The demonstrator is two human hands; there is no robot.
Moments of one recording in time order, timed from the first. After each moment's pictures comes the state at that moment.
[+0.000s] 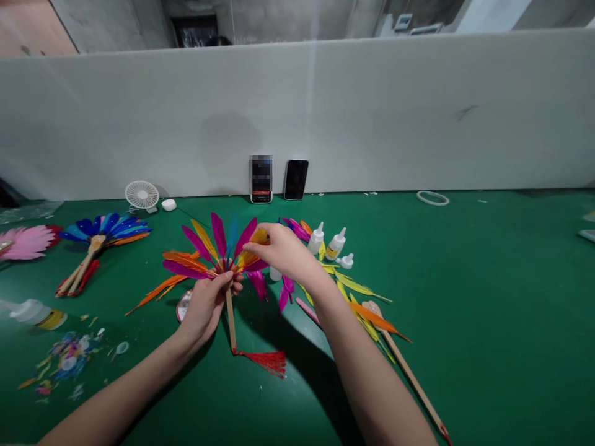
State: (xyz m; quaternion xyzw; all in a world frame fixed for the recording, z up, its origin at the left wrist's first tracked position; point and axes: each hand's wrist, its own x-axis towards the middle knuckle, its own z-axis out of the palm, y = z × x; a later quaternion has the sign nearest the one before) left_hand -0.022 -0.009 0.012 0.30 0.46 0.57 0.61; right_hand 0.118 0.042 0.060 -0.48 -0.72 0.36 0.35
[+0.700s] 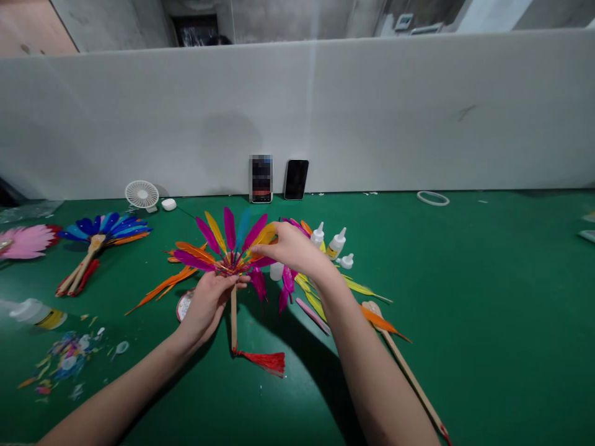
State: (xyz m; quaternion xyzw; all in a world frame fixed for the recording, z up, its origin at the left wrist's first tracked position) left_hand -0.022 -0.009 0.010 0.31 0.45 0.57 0.61; right_hand 0.130 0.049 0.060 -0.50 -0.74 0.36 0.28
